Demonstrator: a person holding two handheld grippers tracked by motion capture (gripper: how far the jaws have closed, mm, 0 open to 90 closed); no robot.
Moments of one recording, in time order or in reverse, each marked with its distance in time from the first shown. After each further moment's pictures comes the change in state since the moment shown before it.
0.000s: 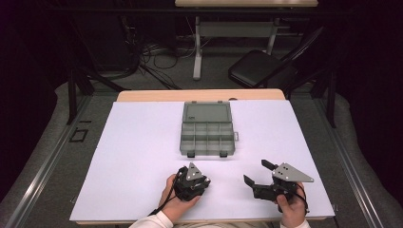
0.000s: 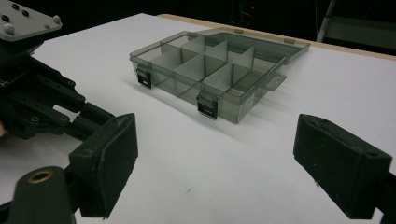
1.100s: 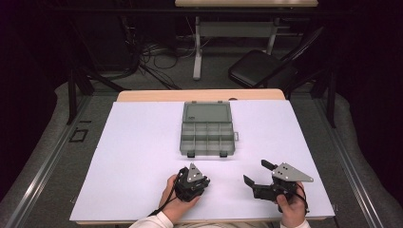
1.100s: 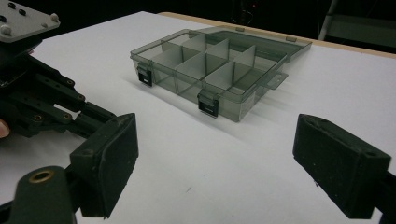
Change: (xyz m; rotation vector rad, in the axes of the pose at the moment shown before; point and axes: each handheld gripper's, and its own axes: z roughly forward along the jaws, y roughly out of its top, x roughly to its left) left arm -0.002 -0.001 0.001 -0.005 0.018 0.025; right arm 0.000 0.000 0.001 0.007 0.003 -0.003
